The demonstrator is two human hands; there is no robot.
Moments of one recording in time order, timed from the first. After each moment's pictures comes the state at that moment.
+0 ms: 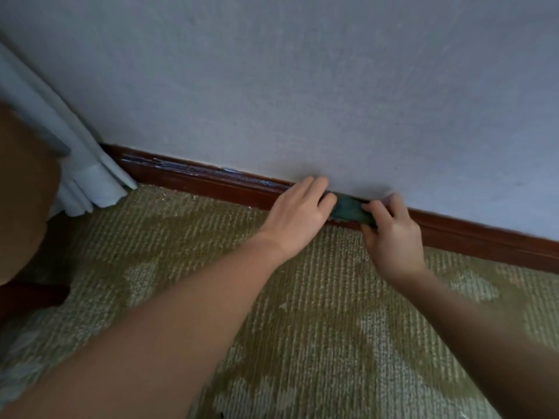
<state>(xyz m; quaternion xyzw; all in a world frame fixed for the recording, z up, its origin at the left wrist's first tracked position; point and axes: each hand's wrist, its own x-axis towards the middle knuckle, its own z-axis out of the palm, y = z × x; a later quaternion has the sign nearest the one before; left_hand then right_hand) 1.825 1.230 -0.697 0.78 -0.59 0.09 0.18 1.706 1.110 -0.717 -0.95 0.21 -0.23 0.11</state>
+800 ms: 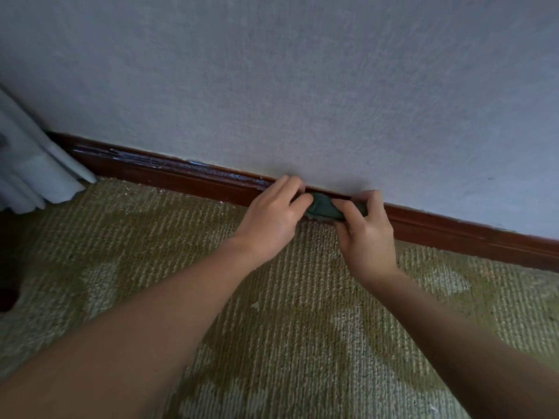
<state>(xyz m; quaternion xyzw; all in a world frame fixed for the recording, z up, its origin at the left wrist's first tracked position) 1.819 1.224 -0.711 0.77 -0.58 0.03 0.27 1.701 1.109 -0.722 -0.94 0.21 -0.23 0.14</state>
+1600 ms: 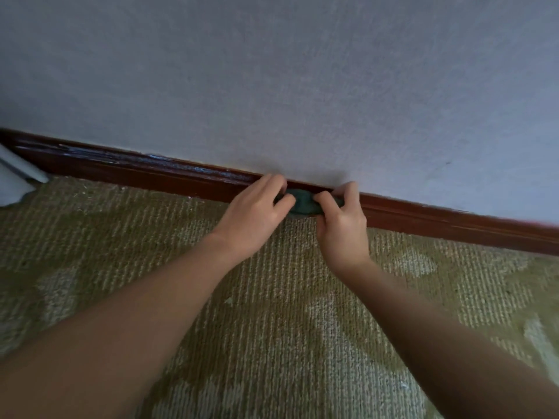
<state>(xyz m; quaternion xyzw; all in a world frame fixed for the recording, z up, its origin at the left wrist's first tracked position) 1.809 1.207 -0.728 0.80 -0.52 0.00 0.30 1.694 1.108 -0.717 -0.93 0.24 -0.21 0.16</state>
